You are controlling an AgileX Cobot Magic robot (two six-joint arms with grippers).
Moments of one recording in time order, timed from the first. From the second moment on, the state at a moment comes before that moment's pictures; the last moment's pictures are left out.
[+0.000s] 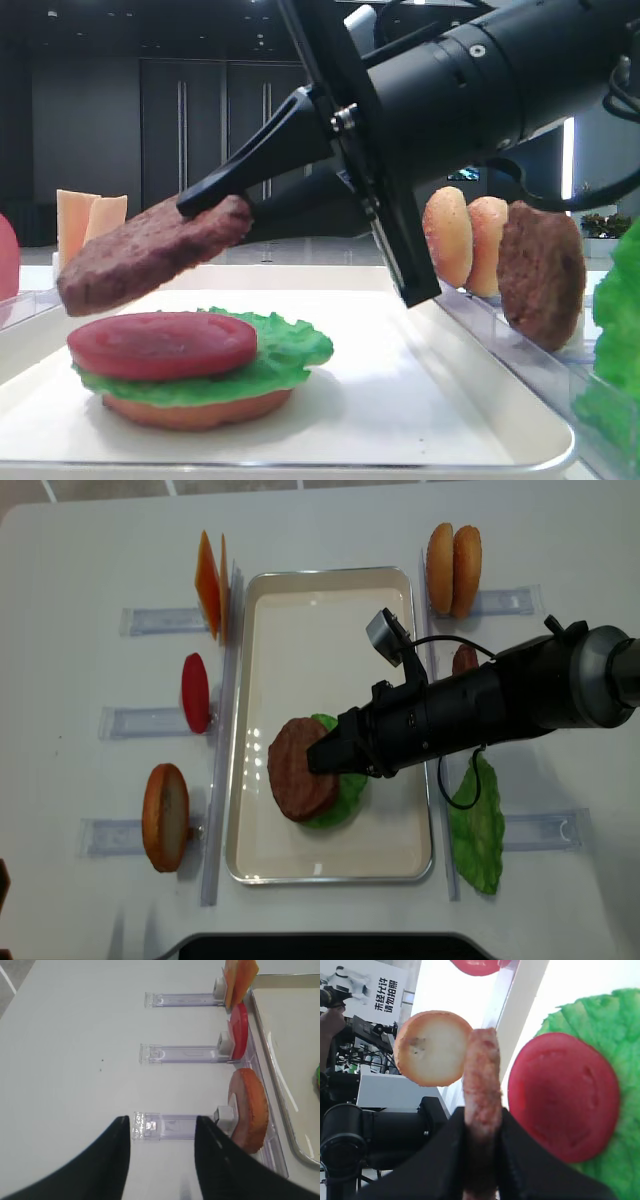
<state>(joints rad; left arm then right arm) 0.10 -0.02 -0.48 0.01 1.11 0.04 0.54 1.87 -0.81 1.80 0.94 -1.31</state>
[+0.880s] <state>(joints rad) 0.10 -0.02 -0.48 0.01 1.11 0.04 0.51 1.91 -0.83 1.80 0.93 -1.34</state>
